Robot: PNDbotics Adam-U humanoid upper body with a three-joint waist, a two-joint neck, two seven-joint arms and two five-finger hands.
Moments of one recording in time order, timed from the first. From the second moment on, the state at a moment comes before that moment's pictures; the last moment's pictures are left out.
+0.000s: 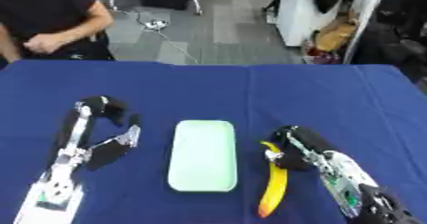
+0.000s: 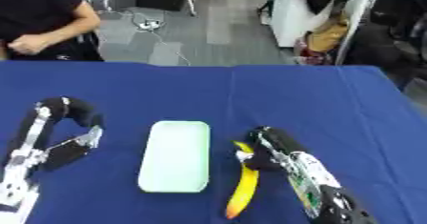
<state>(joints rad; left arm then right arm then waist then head) -0.35 0.27 0.04 -1.68 -0.40 0.00 0.10 -0.75 -0.18 0.14 -0.94 0.99 -0.04 0.20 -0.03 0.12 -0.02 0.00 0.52</state>
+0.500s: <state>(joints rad) -0.36 0.27 0.04 -1.68 -0.40 0.00 0.10 -0.75 -0.18 0.14 -0.94 0.97 -0.03 0.12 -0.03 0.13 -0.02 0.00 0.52</state>
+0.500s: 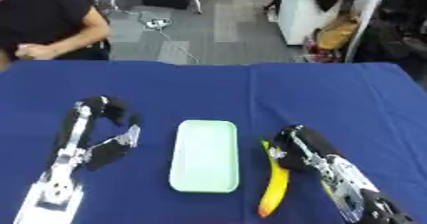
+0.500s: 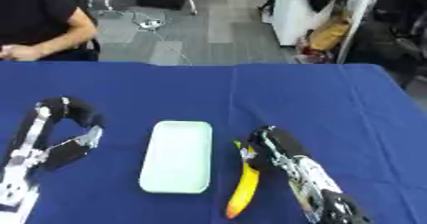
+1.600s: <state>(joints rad) -0.36 0.27 0.04 -1.68 -0.40 0.00 0.10 -0.72 -0.39 0.20 -1.19 0.50 -0.42 0.30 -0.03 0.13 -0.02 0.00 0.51</state>
